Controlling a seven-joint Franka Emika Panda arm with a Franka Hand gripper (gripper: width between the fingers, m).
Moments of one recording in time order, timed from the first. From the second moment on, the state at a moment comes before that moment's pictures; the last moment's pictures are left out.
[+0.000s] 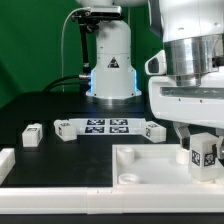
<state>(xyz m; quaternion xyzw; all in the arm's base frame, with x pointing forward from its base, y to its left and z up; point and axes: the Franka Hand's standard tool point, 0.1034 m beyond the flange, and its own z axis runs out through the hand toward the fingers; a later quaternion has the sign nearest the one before) 0.623 0.120 0.070 -0.86 0.50 -0.04 0.09</state>
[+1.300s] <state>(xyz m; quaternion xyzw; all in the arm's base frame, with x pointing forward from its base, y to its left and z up) 0.625 0.117 0.071 -0.98 -0.17 -0.09 0.01</state>
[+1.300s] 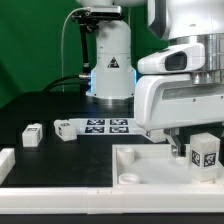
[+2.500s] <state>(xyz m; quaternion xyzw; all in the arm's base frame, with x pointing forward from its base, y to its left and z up) 0.620 0.122 0.068 -0.90 0.43 -0.08 0.05</state>
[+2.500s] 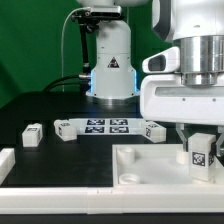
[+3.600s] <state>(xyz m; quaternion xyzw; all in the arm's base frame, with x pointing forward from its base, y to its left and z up) 0.619 0.128 0.069 -0.95 0.30 -0.09 0.05</state>
